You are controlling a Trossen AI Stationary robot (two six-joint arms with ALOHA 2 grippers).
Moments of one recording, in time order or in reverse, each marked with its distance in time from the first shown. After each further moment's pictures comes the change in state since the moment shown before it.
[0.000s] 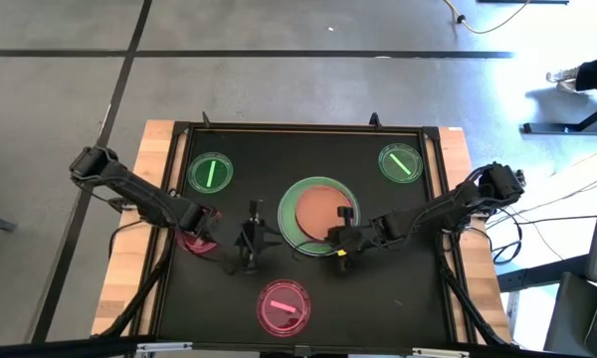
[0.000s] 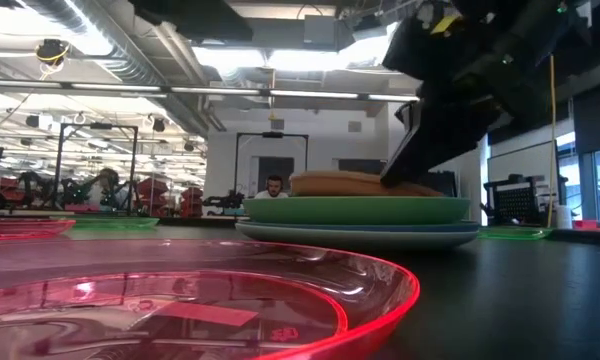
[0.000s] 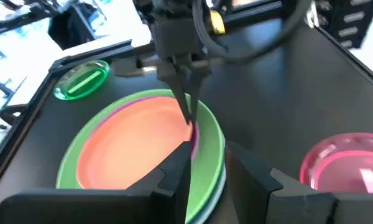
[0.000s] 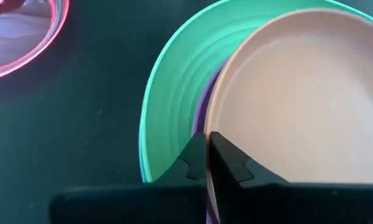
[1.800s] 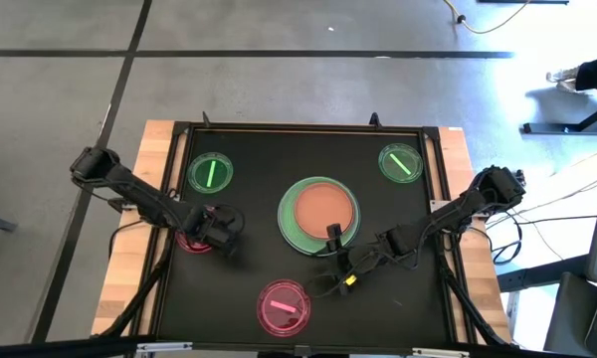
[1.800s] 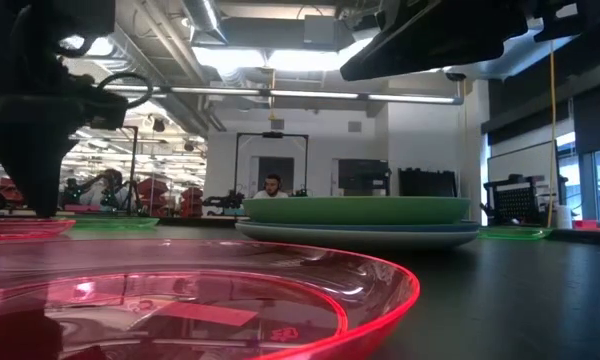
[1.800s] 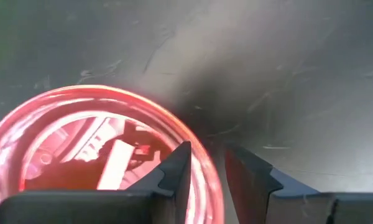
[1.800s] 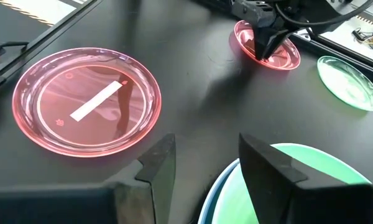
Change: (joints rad) left arm -0.004 0.012 -0.158 -0.808 0.179 -1.247; right arm 0.157 0.006 0.068 0.247 0.038 -0.290
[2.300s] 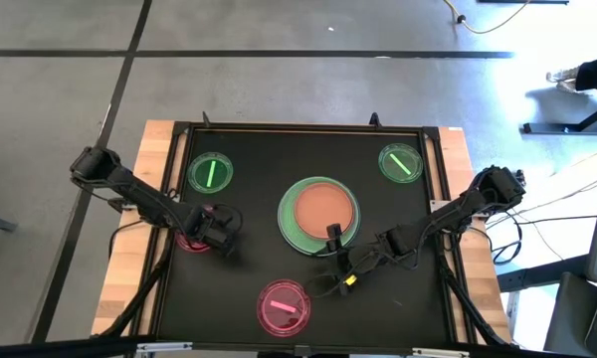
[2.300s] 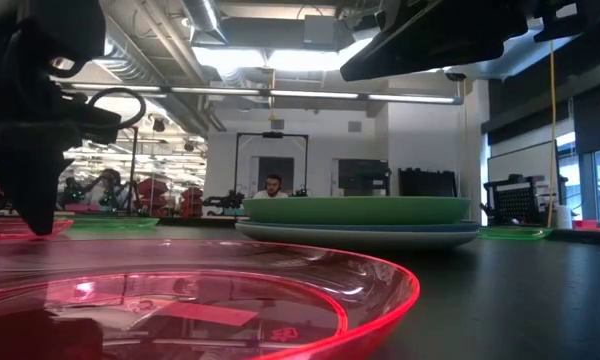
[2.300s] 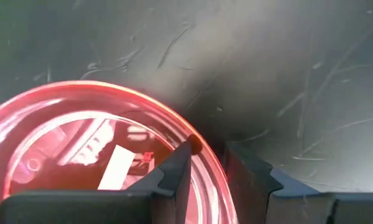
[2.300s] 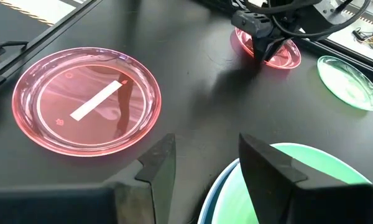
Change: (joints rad) left arm 0.001 0.000 -0.079 0.069 -0.022 -0.033; right arm 0.000 0.000 0.000 0.000 0.000 0.000
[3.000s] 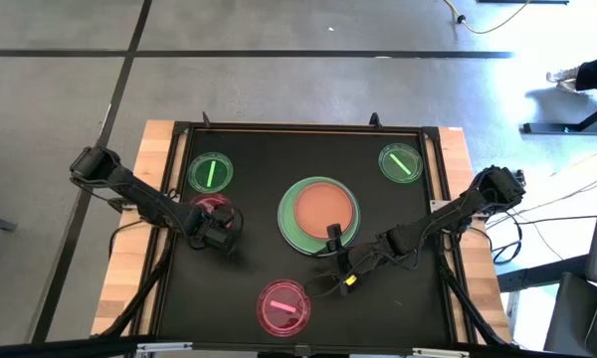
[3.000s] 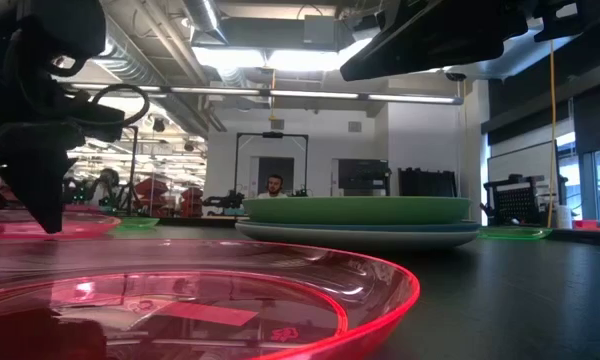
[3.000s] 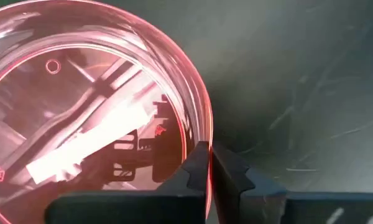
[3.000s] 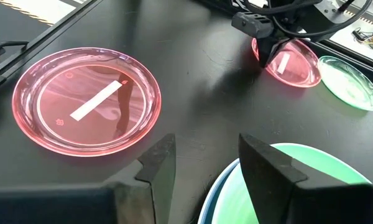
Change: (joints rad) left arm -0.005 -0.001 -0.009 0.039 -0.035 0.044; right arm 0.000 0.000 0.000 0.000 0.000 0.000
